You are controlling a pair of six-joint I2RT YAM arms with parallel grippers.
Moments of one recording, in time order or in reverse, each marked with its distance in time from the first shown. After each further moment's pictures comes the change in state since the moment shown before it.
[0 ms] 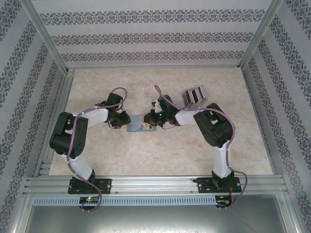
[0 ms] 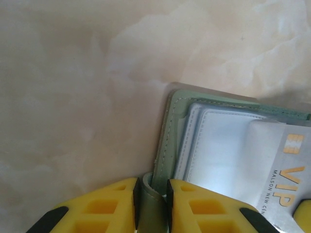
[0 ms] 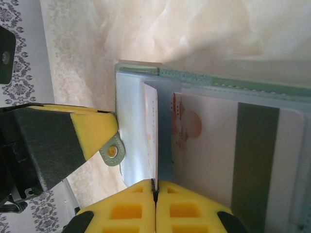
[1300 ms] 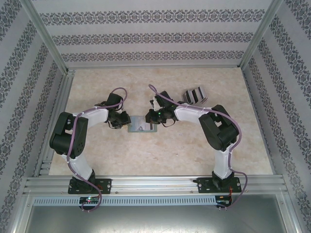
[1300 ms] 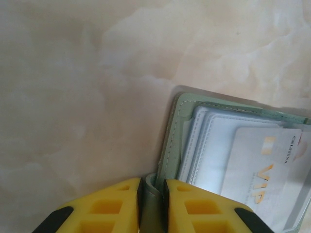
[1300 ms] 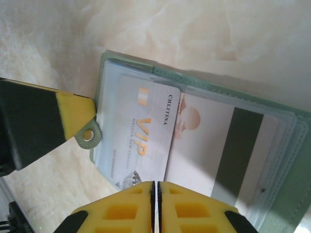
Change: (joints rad) left arm 0.000 0.000 -0.002 0.003 0.015 -0.003; right arm 0.023 -0.066 0.132 -0.387 0.167 -0.286
